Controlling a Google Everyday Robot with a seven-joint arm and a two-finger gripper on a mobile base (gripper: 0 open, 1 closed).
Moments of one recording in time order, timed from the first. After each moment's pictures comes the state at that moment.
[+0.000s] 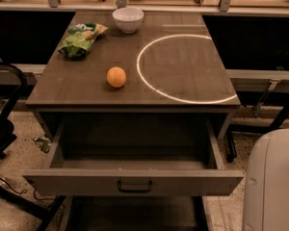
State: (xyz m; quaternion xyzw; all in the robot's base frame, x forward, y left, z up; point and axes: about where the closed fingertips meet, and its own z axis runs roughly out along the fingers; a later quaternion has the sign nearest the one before) arm 0.583 -0.217 1.121 -0.25 0.89 -0.15 0.36
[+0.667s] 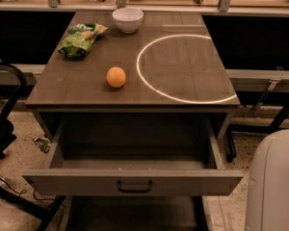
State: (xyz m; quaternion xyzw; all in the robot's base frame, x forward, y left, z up) arm 0.591 -0.212 1.137 -0.25 0.87 -0.21 0.37
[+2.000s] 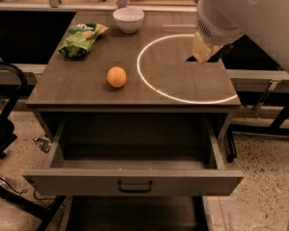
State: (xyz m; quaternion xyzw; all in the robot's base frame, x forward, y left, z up) arm 0.531 -0.176 1.006 -0.23 0.90 -0.22 0.29
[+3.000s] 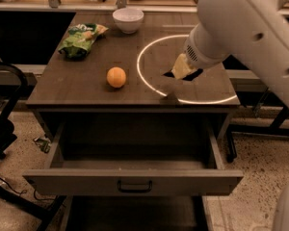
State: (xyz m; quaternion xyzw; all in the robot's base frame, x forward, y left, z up) arm 0.578 -0.144 0.917 -0.23 0.92 -0.07 0.31
